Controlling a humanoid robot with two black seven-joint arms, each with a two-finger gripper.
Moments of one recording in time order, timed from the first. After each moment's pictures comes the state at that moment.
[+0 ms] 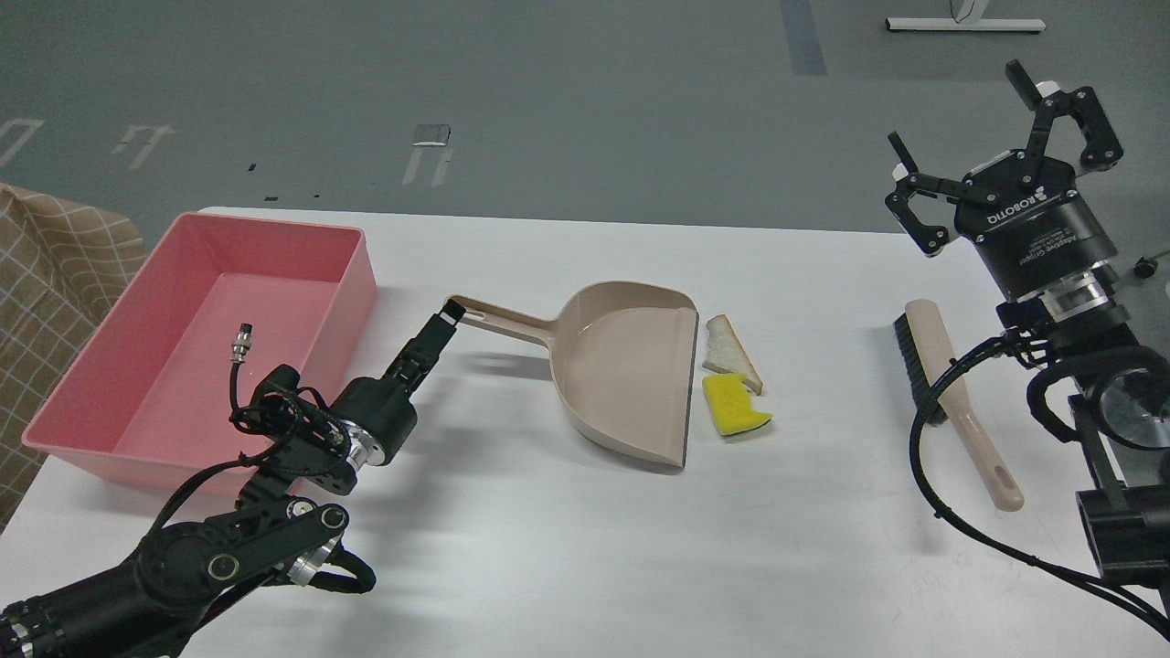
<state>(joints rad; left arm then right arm) -0.40 0.39 -0.47 -1.15 0.99 0.49 -0.33 0.38 -0.21 1.51 1.22 -0.06 0.49 -0.22</state>
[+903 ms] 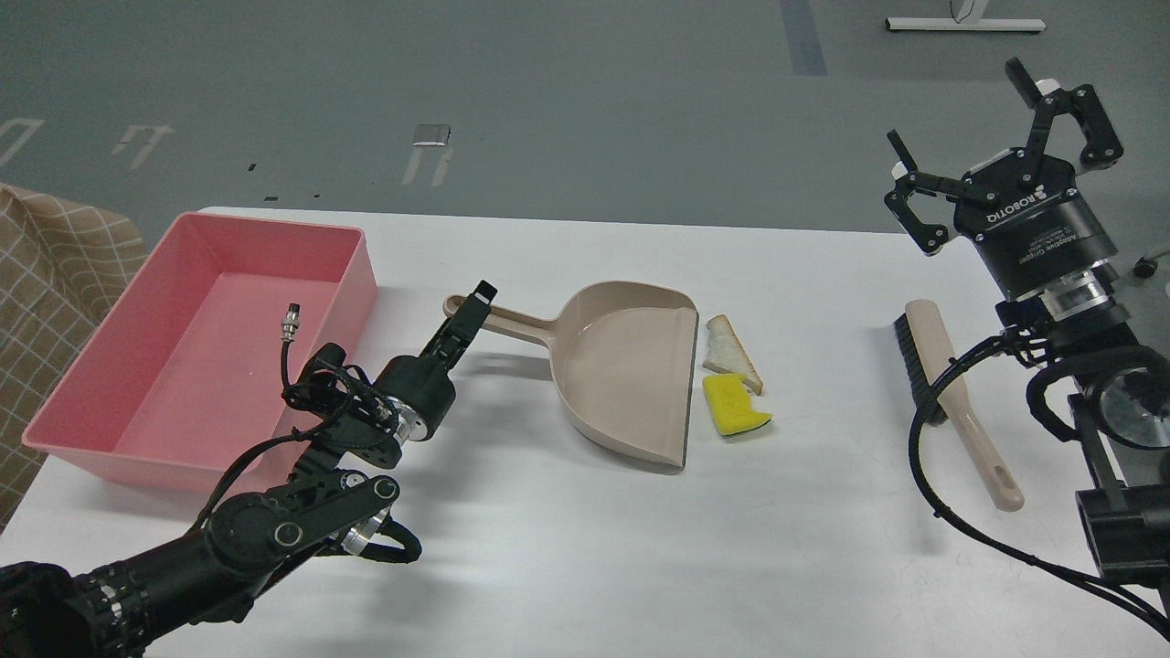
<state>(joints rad) -0.48 0.27 -0.45 -1.01 0.99 0.49 -0.33 0.38 -0.21 1.51 1.23 -0.06 0.49 -0.22</state>
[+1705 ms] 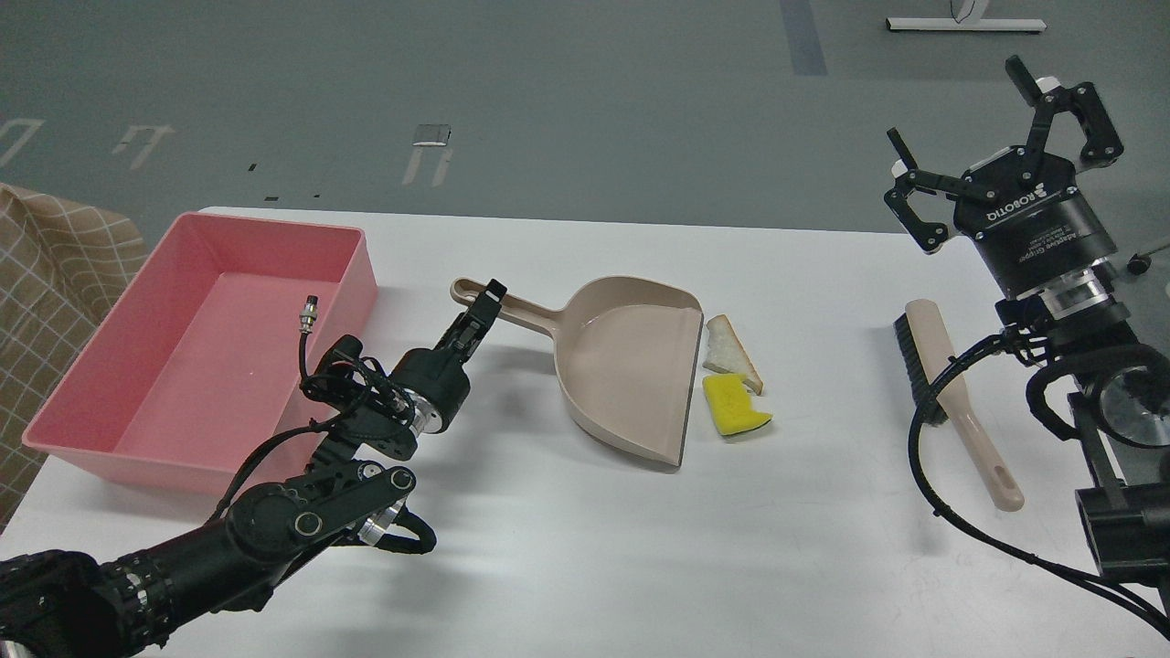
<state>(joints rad) -0.51 0.23 -0.44 -0.98 0.99 0.48 -0.32 0.38 -0.21 1.51 1.23 -0.06 0.49 -0.22</state>
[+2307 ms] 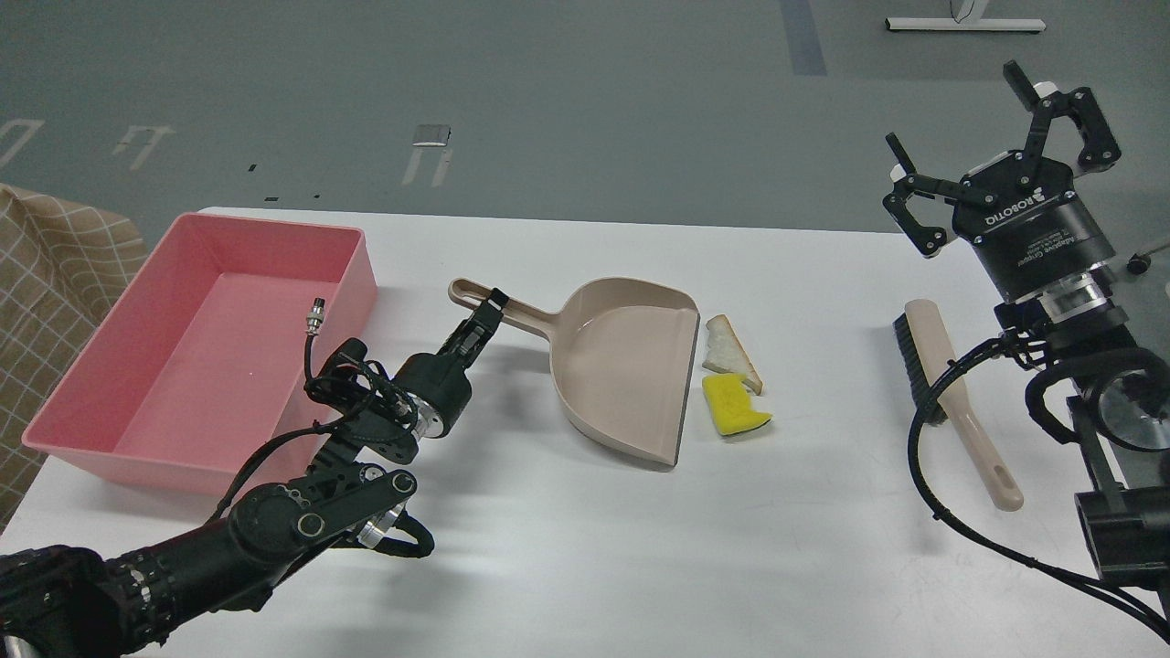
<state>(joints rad) -0.52 0.23 -0.42 -0.96 0.98 0.47 -0.33 0.37 -0.21 1.51 1.23 -0.06 0.49 -0.22</state>
